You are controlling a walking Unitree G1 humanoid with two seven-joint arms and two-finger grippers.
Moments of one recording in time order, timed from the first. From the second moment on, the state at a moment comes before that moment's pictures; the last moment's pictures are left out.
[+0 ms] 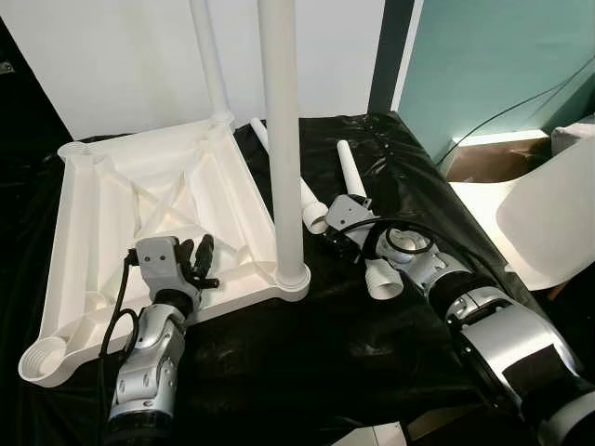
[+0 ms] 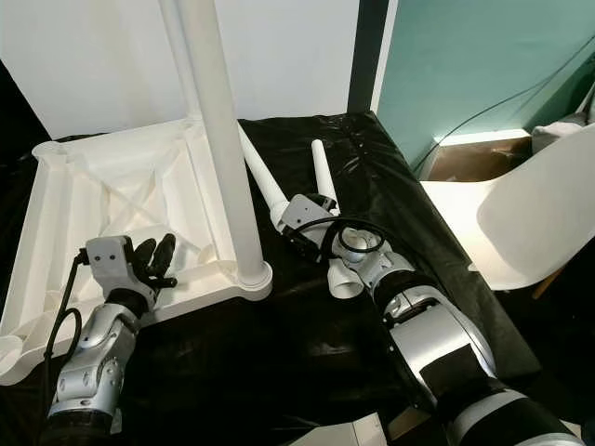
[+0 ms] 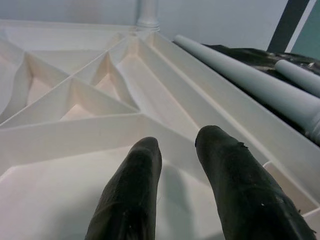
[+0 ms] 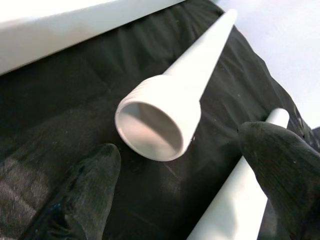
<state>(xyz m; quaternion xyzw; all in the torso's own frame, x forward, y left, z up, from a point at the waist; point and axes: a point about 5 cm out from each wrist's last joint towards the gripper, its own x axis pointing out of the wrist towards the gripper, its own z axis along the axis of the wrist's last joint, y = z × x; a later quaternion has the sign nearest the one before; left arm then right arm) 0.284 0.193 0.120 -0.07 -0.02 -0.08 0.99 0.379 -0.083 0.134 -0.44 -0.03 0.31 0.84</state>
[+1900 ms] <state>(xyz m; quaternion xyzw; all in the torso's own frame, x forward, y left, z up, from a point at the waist) 0.222 0.203 0.124 -0.04 0.03 -0.07 1.00 0.393 -0.076 0.156 -0.59 -0.09 0.22 0.77</state>
